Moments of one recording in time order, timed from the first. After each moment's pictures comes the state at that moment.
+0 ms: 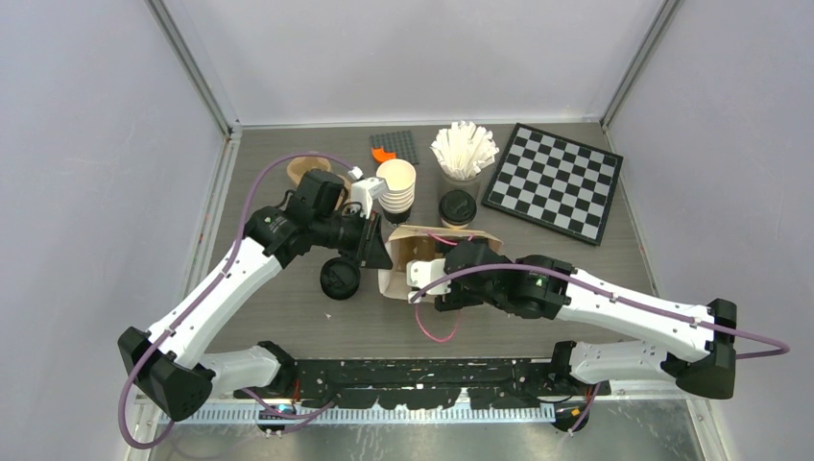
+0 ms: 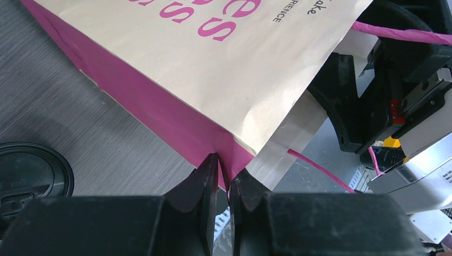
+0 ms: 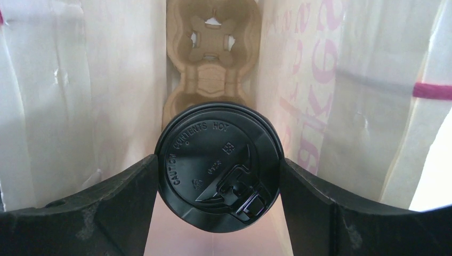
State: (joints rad) left arm -0.61 1.17 1.21 -0.82 0.56 -0.28; right arm 1.17 1.11 1.06 -0.77 0.37 -0.67
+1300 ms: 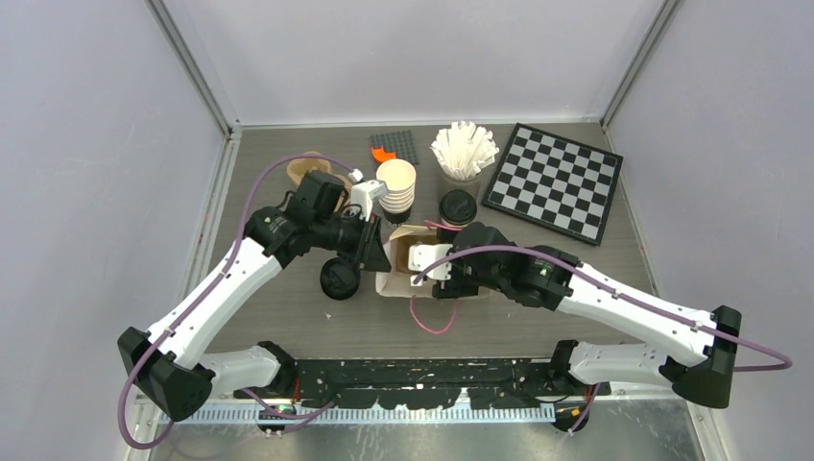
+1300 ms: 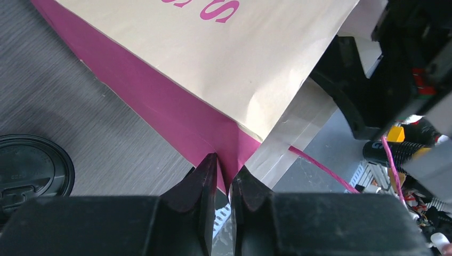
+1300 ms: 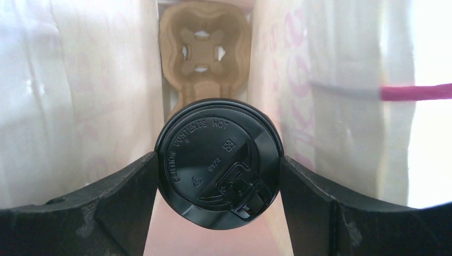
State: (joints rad) left arm -0.61 1.17 1.21 -0.85 0.56 -0.27; right arm 1.05 1.10 1.04 -0.68 0.23 -0.70
